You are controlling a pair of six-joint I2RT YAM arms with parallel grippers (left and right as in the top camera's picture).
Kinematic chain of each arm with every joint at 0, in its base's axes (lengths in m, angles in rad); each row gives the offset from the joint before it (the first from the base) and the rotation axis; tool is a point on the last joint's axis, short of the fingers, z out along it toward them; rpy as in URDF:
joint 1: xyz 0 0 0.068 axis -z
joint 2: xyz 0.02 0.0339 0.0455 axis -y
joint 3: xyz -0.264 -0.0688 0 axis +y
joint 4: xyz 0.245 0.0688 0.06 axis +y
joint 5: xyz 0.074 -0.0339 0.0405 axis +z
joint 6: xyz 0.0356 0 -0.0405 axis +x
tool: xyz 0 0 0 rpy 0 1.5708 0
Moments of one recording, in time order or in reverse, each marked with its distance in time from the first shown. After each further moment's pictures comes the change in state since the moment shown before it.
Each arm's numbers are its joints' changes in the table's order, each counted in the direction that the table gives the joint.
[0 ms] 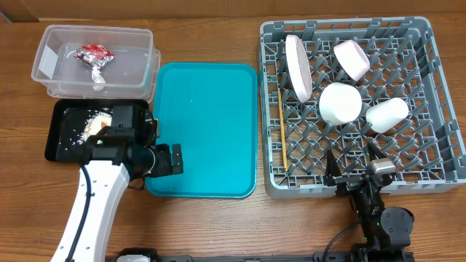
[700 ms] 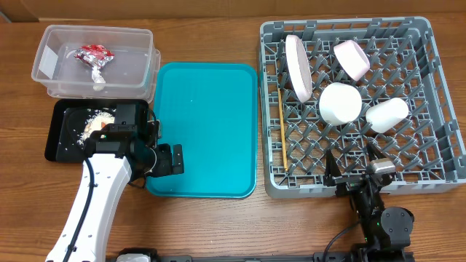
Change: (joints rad) left arm 0.000 -0.047 0.000 0.000 0.000 0.000; right arm 0.000 0.000 0.000 0.000 0.007 0.006
